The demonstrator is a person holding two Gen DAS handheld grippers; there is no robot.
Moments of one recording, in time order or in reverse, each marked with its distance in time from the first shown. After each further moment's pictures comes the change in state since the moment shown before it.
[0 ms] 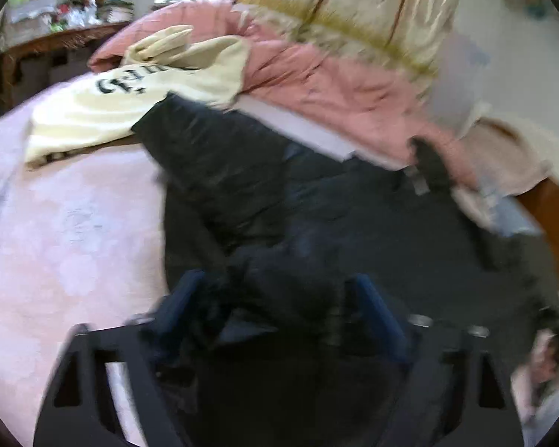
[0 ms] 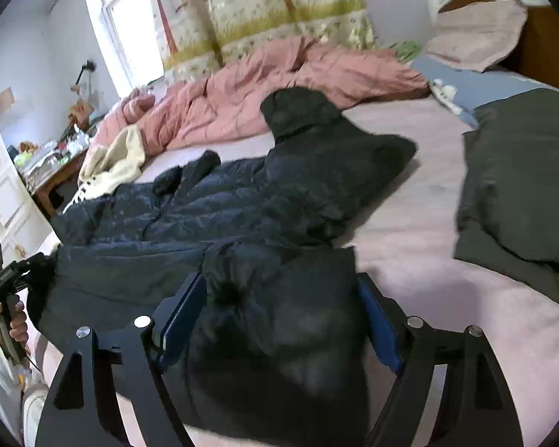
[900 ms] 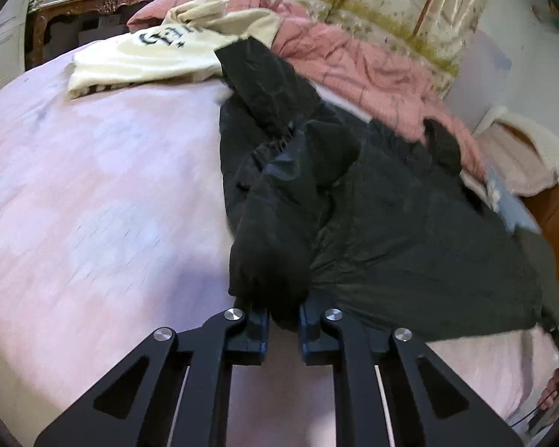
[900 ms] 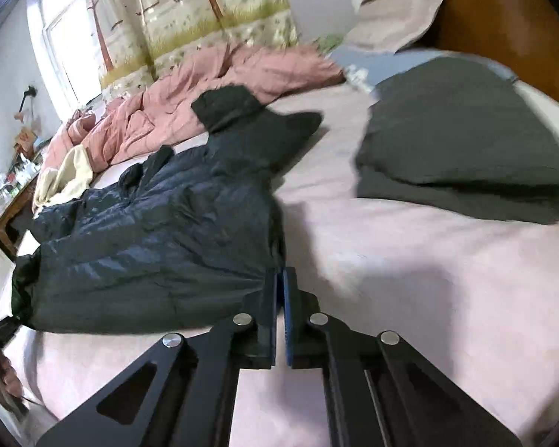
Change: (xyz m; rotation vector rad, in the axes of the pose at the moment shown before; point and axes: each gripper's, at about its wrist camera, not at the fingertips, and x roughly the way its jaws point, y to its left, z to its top) left arm -0.052 0.003 -0.068 -0.110 0.092 0.024; right arm -0.100 -0.010 -0.062 0.107 -0.050 -0.294
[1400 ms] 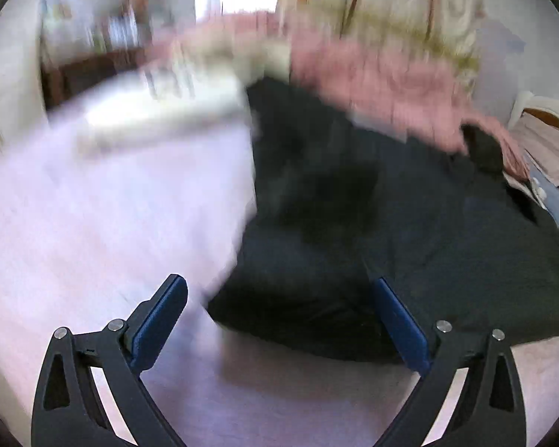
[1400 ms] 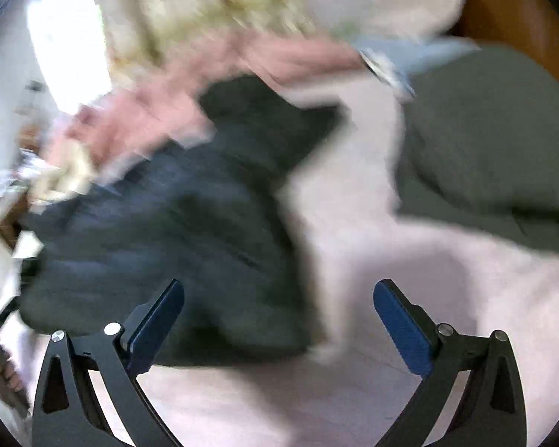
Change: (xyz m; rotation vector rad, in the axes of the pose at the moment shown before) left arm 0.062 -0.004 0.029 0.040 -0.053 0.122; right arm 0.108 -0.003 0.029 0.089 0.143 0.104
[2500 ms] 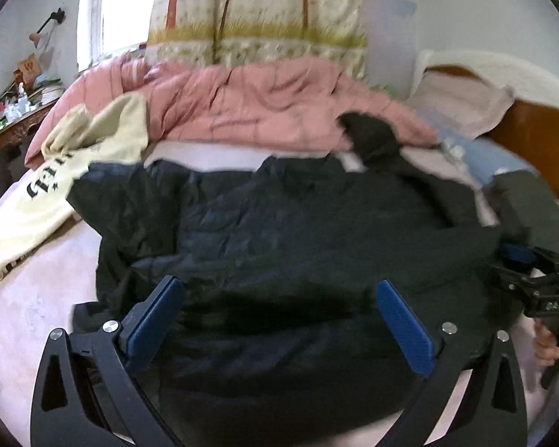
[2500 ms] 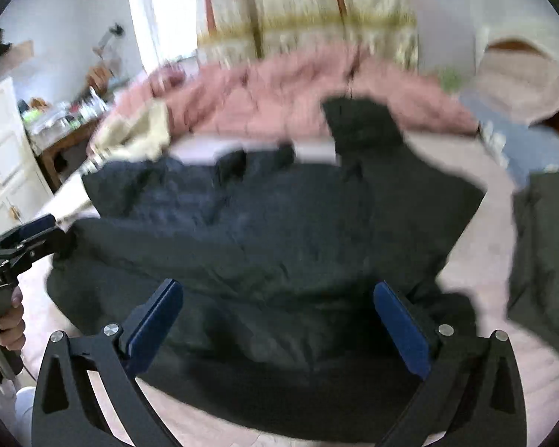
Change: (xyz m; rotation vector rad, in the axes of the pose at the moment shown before) left arm -0.015 -0.153 0.051 0.365 -0.098 -0.157; right arm 0.020 0.158 0.026 -0.355 -0.032 0.128
